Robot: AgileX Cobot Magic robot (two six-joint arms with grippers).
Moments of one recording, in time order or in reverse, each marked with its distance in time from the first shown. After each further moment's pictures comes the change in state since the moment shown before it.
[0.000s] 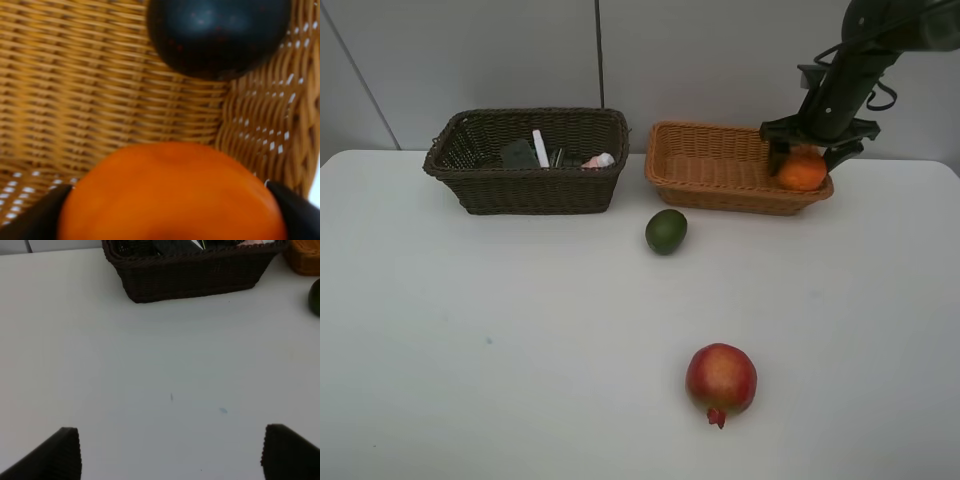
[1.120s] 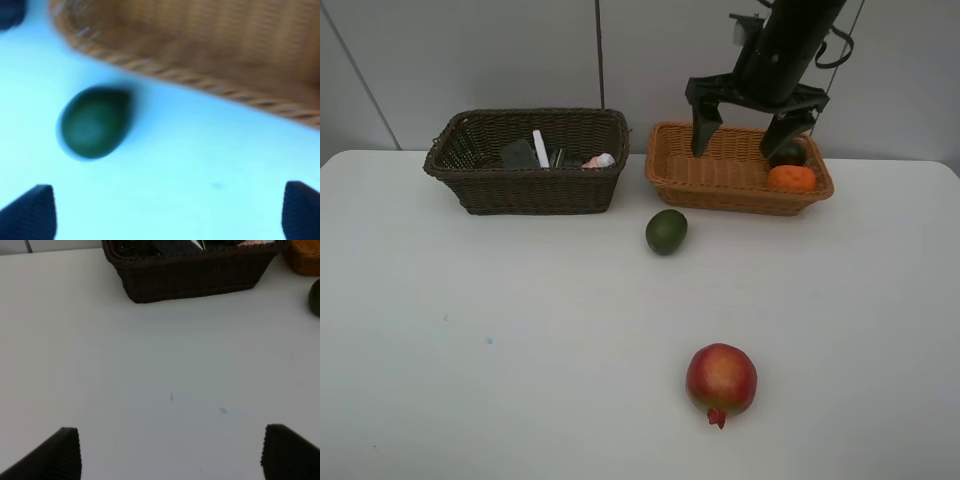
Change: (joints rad) left arm 0.000 0.000 0.000 0.000 0.000 0.000; right arm 0.286 -0.205 0.056 0.134 0.205 0.105
